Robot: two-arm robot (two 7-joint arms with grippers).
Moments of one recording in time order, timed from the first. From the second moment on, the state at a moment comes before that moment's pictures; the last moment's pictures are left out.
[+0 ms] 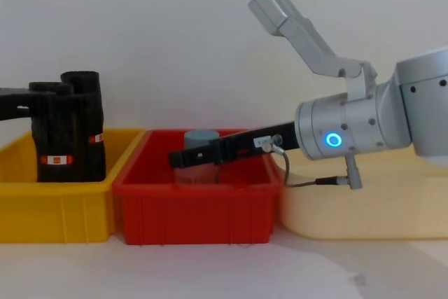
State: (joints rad) left arm -0.48 0.45 0.27 -1.28 -0.49 0.12 -0.42; right arm 0.74 0.15 -0.62 -1.03 0.36 0.32 0.58
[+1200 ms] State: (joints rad) left arm -0.48 0.45 0.27 -1.28 -0.49 0.12 -0.42; right arm 0.76 0.13 -0.64 -0.97 0.36 0.28 0.57
